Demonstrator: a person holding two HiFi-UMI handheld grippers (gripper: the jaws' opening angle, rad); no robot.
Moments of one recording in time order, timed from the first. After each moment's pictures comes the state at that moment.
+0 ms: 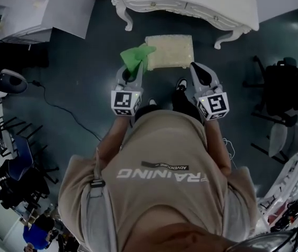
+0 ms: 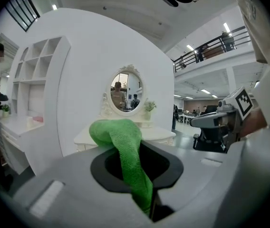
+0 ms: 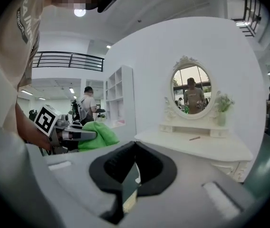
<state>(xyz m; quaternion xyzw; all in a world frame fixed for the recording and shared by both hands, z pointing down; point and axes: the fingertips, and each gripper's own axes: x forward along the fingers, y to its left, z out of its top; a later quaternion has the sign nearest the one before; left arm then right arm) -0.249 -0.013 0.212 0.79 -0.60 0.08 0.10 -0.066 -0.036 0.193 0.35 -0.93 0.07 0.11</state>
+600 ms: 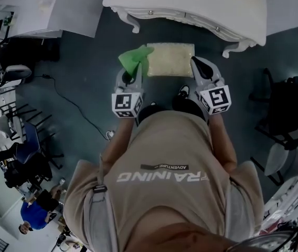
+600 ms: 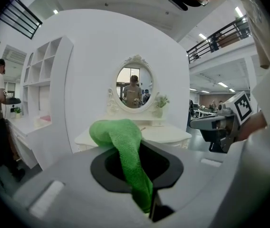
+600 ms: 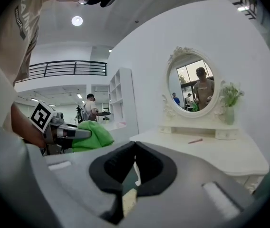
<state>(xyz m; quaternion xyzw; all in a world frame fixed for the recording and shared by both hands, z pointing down) -0.171 -0.135 0.207 0.73 -0.67 0.11 0.11 0.012 -0.199 0.205 0.29 -0.95 0.09 0.09</state>
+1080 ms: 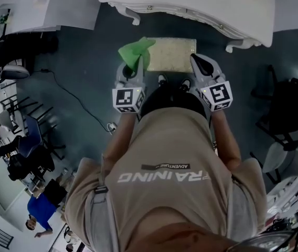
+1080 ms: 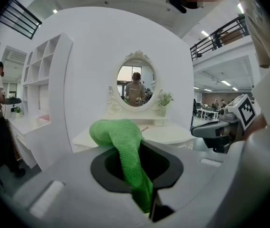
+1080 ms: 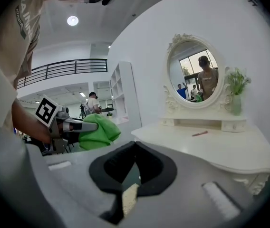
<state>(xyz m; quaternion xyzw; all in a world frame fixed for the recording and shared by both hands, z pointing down) -0.170 -0.195 0.223 0.72 -0.68 0.11 0.12 0.005 -0.245 0.242 0.25 -0.95 0.11 0.11</state>
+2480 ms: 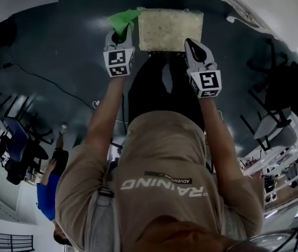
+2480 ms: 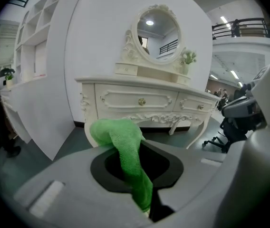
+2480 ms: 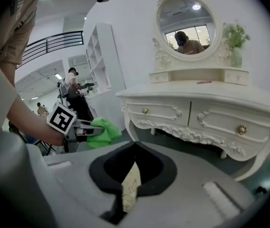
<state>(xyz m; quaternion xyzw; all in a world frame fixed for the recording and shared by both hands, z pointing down) -0.360 -0.284 0.588 0.69 -0.63 0.21 0.27 -0.146 -0.292 0.525 0.32 -0.88 0.21 0.26</state>
